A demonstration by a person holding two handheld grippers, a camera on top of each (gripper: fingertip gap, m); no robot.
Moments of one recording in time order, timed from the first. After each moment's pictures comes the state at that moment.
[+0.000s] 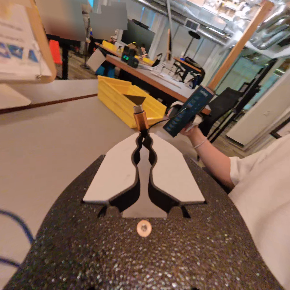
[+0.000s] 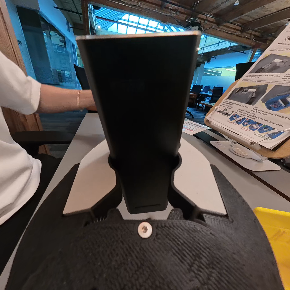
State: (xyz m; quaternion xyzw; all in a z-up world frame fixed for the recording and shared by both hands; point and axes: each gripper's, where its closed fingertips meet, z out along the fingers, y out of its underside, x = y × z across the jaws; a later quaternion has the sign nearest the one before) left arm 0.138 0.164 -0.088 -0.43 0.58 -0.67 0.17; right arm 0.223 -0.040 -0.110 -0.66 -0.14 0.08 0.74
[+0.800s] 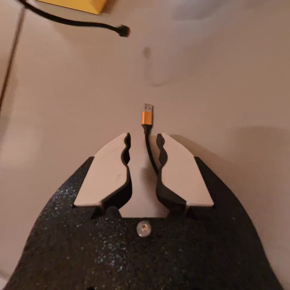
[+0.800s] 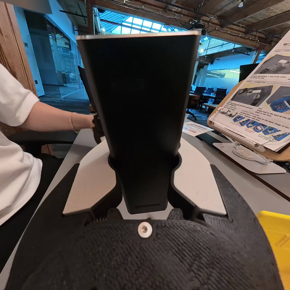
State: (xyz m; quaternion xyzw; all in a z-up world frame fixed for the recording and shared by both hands) left arm 0.153 0.068 -0.260 -0.29 0.88 -0.26 0.27; right arm 0.221 -0.039 -0.111 -0.65 -0.15 0.08 0.74
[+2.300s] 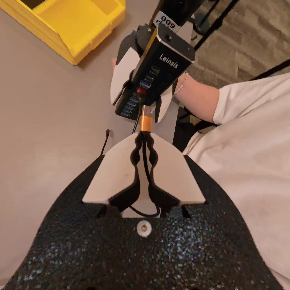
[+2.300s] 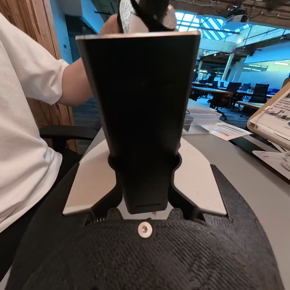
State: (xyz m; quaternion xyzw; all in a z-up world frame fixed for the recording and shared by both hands) left arm 0.152 0.017 -0.084 -0.40 0.84 -0.35 -0.01; right arm 0.178 -0.005 -0.125 -0.65 -0.20 0.15 0.71
